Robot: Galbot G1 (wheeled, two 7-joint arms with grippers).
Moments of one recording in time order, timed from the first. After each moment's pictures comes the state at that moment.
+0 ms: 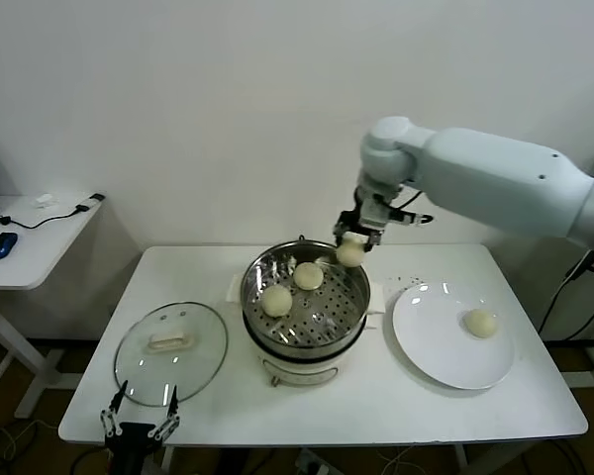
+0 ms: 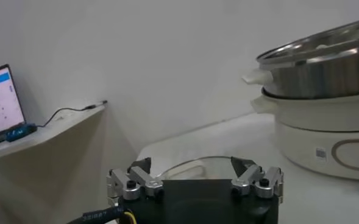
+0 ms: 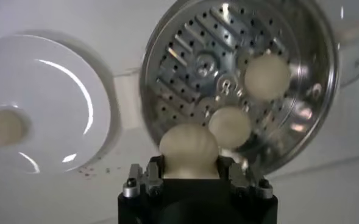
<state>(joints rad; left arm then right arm) 1.83 -1.56 -0.72 -2.04 0.19 -0.13 0.03 0.68 1.12 -1.31 1.34 -0.14 0.54 -1.17</state>
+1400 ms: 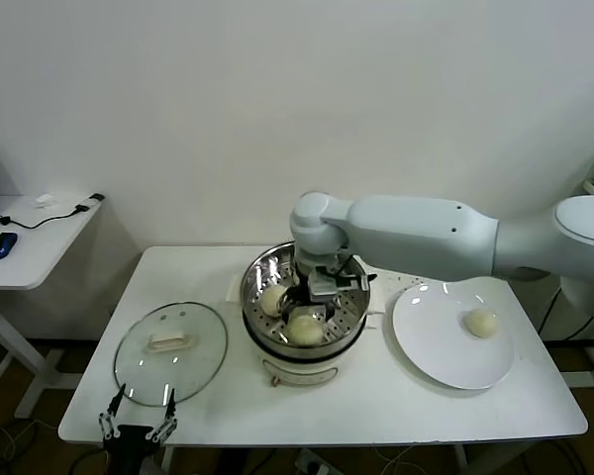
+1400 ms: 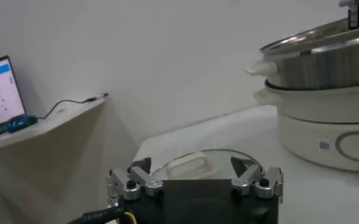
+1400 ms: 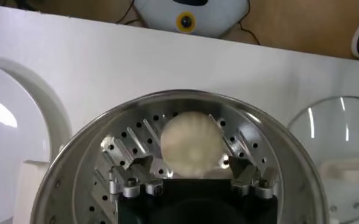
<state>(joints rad) 1.83 -1.55 -0.73 -2.02 0.16 -0.13 0.03 0.58 1.20 -1.32 1.40 -0.14 0.58 -1.15</state>
